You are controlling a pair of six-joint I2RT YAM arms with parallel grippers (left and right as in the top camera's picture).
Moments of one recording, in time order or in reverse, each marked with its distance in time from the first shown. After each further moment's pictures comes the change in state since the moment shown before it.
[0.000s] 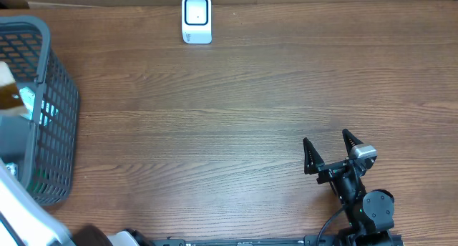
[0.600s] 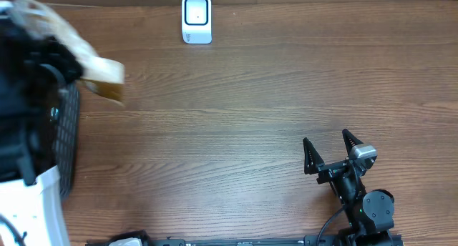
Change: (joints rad) left arm -0.544 -0.200 0.002 -0.206 0.137 0.019; right arm 0.000 0.000 0.000 0.000 0.000 0.000
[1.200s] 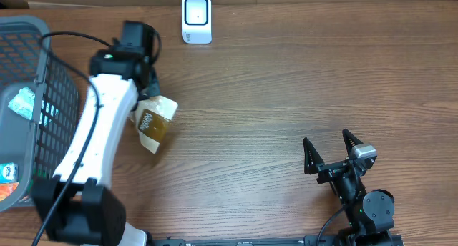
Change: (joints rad) left arm -0.304 0.428 -0.259 -0.057 -0.320 0.002; right arm 0.000 0.000 0.000 0.000 0.000 0.000
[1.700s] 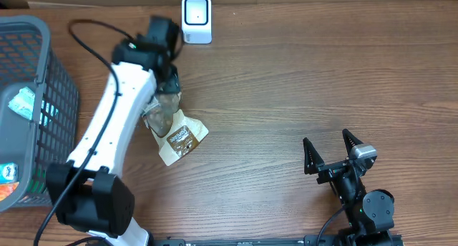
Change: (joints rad) left arm -0.076 0.078 0.145 -0.094 -0.011 -0.004; right arm 0.000 0.000 0.000 0.000 -0.001 0.000
